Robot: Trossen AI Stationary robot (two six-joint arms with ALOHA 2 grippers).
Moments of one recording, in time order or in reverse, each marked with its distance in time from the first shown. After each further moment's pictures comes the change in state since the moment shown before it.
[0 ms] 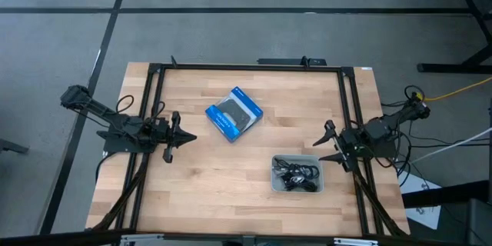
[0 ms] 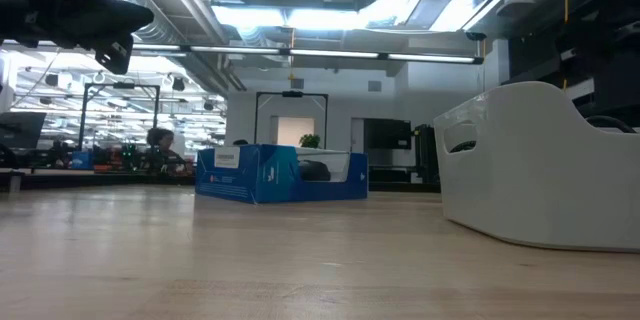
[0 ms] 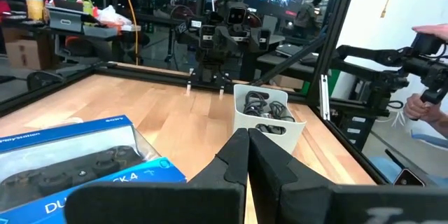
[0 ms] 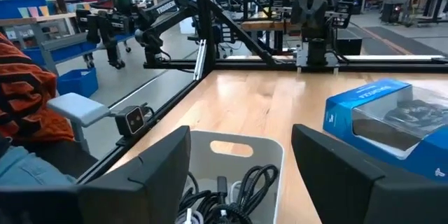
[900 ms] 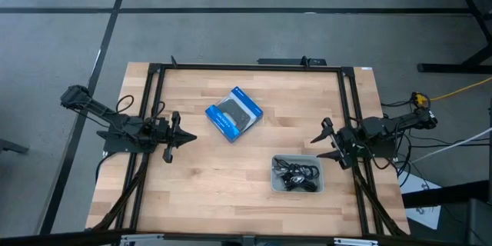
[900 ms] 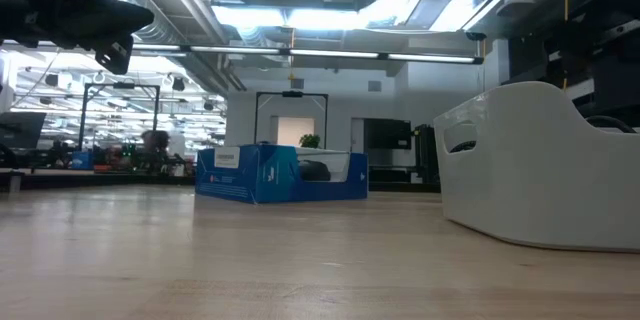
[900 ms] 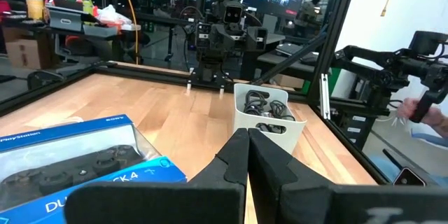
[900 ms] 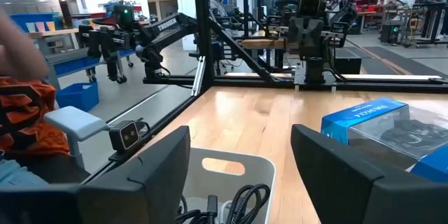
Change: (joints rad) left arm 0.000 0.000 0.000 -0.003 -0.001 0.000; right arm -0.189 0.001 -0.052 0.126 -0.196 -0.026
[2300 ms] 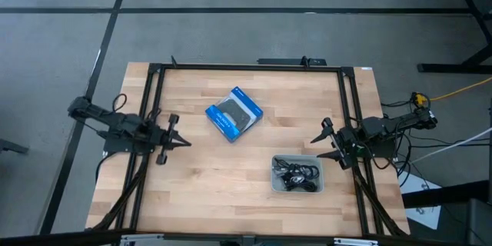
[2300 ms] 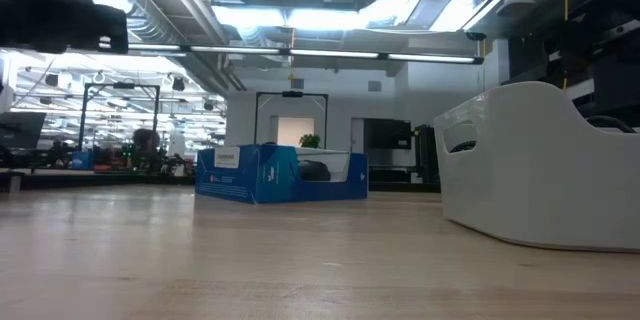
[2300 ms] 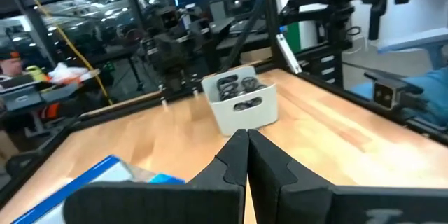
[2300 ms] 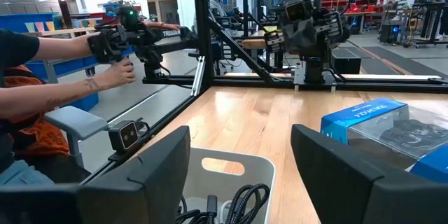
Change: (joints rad) left arm 0.069 -0.282 0.000 -0.320 0.277 0.386; right arm 0.001 0.000 0.000 0.000 0.002 0.000
